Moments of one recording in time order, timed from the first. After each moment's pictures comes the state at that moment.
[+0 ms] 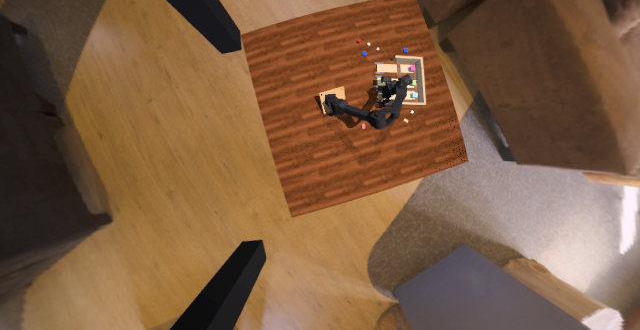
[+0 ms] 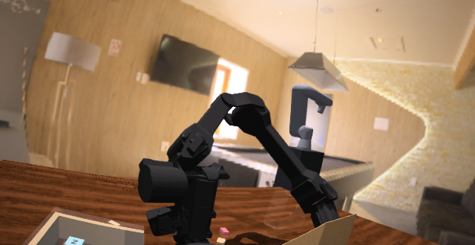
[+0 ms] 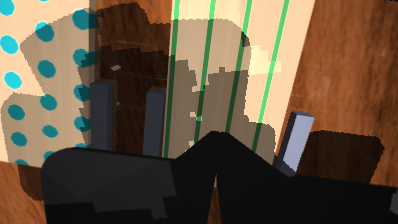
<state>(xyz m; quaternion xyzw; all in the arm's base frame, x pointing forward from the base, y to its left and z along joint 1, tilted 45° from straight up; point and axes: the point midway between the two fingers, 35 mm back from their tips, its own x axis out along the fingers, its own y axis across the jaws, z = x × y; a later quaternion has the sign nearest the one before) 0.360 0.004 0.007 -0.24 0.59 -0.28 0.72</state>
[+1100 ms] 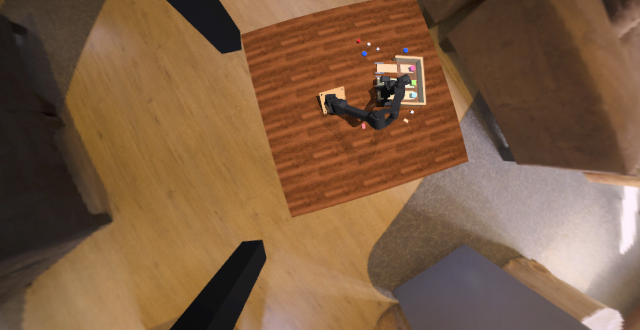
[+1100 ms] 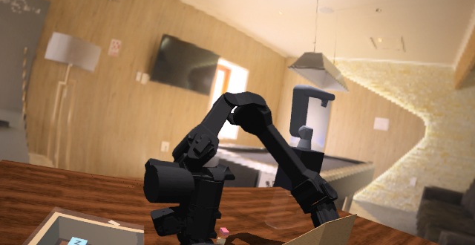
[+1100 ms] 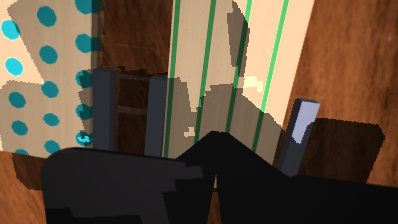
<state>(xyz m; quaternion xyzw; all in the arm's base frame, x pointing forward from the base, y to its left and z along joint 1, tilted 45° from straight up) 0.353 0.005 0.004 -0.24 0.58 -0.28 0.73</state>
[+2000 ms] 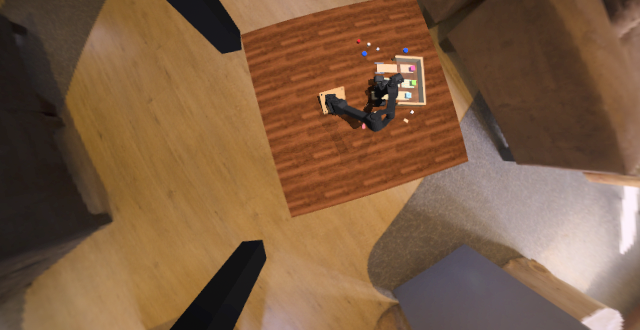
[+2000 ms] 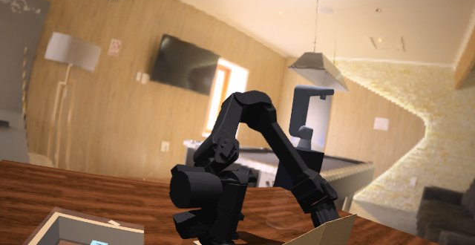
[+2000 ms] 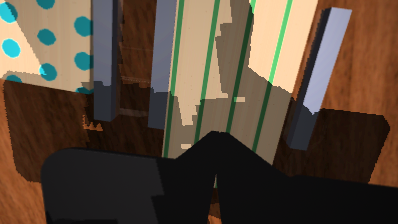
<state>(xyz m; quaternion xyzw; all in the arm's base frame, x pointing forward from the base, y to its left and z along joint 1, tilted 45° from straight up) 0.314 0.006 -0.005 -0.24 0.58 -0.28 0.73</state>
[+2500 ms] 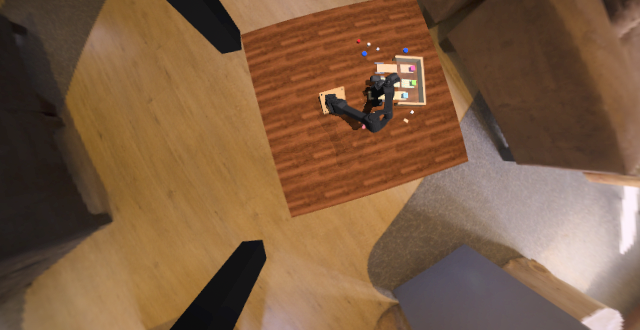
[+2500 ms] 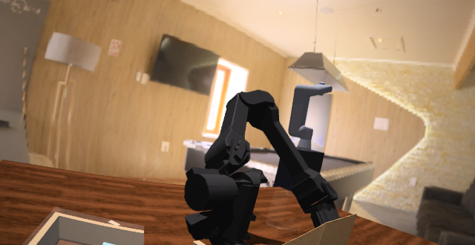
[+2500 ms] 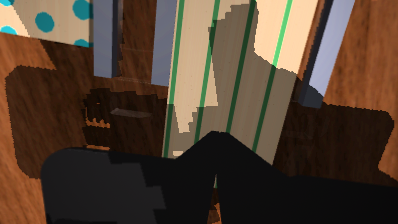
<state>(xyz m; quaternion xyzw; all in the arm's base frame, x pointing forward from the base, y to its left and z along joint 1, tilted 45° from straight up) 0.293 0.006 -0.010 -0.24 0.58 -0.28 0.73</state>
